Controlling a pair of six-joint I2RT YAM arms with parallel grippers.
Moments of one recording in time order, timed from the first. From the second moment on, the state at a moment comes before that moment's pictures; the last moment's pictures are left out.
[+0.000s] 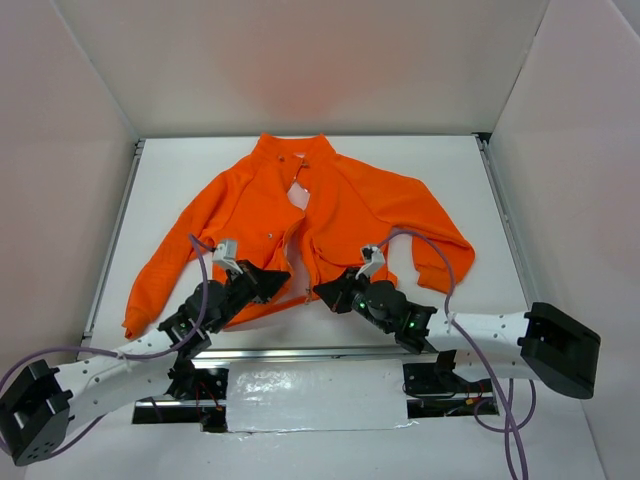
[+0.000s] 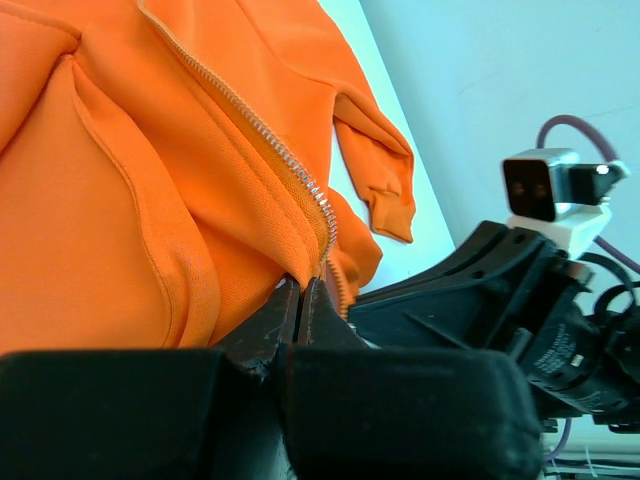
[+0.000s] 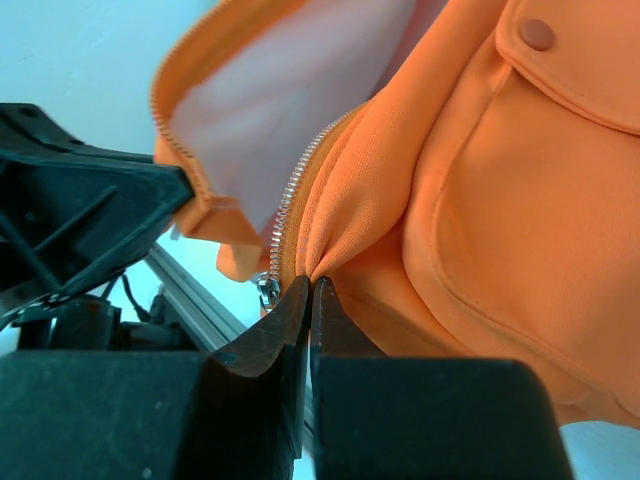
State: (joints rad) left arm -0.81 0.77 0.21 0.46 -0.17 -0.88; right arm 1.07 1.10 0.30 0.57 0.30 0.90
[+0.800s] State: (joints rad) left arm -0.82 0.79 0.18 0.46 -0.09 -0.98; right arm 1.09 1.19 0.37 0.54 0.34 0.91
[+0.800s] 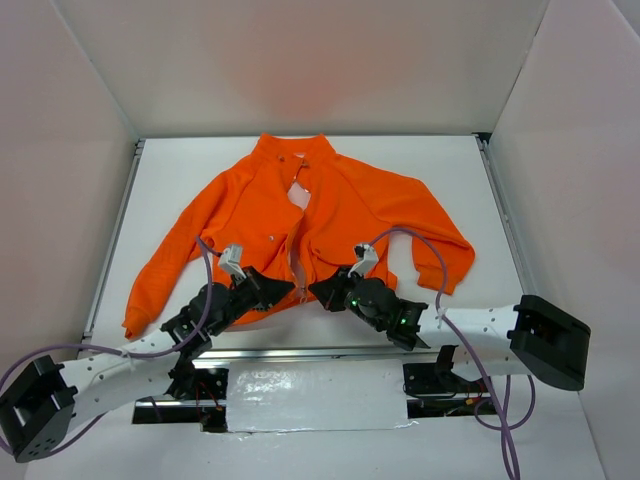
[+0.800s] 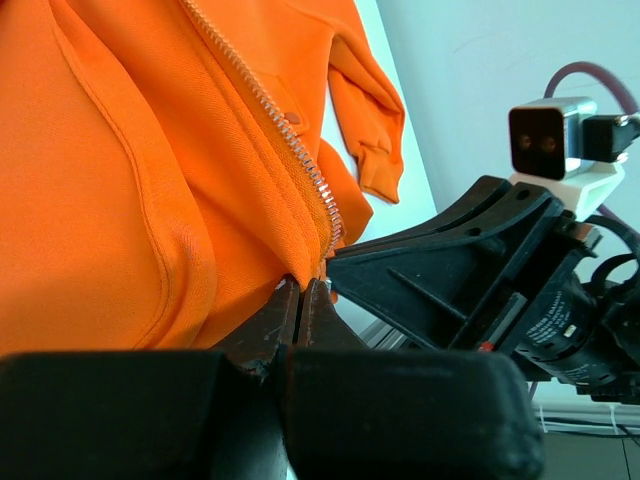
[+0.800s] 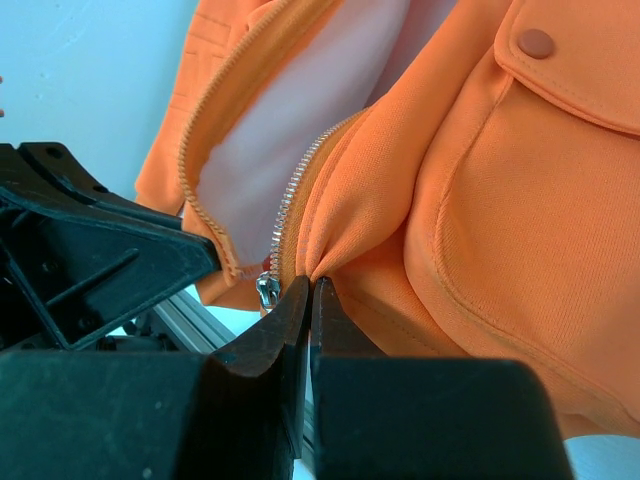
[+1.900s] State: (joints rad) left arm -0.82 0.82 0.17 0.46 -0.07 -0.98; right arm 1.09 1.20 0.38 0.53 0.34 0.91
